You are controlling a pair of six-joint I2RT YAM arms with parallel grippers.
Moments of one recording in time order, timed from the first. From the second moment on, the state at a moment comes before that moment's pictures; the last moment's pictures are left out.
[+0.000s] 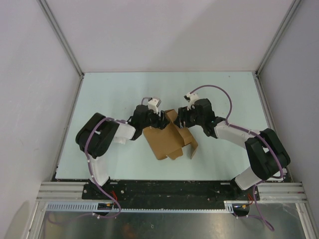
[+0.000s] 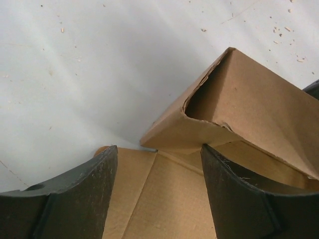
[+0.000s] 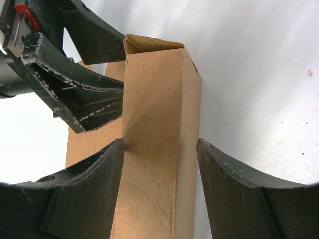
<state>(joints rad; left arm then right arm) -0.53 1.89 0.78 0.69 0.27 -0.24 0.53 1.55 0.84 0.15 -0.24 0.28</state>
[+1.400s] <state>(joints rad) -0.48 1.89 0.92 0.53 0.43 -0.16 0.49 1.60 0.85 0.21 -0.30 0.30</state>
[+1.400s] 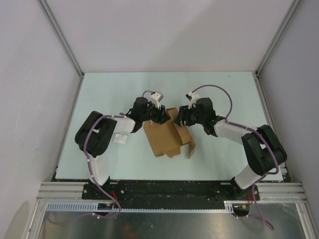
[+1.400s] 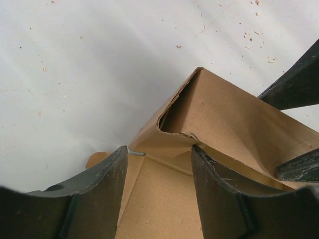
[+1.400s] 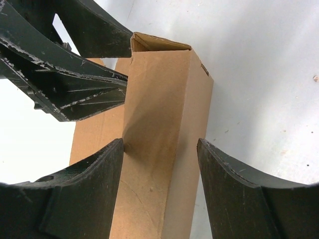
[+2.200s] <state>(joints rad) -0.48 1.91 0.96 0.51 0.43 -0.15 0.42 1.65 0.85 0.29 -0.44 0.31</state>
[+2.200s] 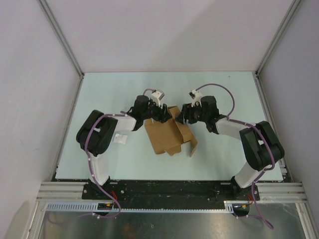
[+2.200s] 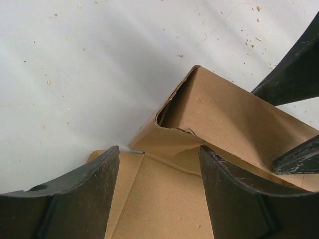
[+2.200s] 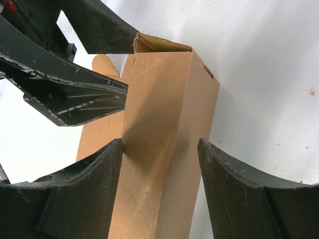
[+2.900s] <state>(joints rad) -0.48 1.96 1.02 0.45 0.46 -0.13 0.39 1.70 0.90 0.31 -0.48 0.31</state>
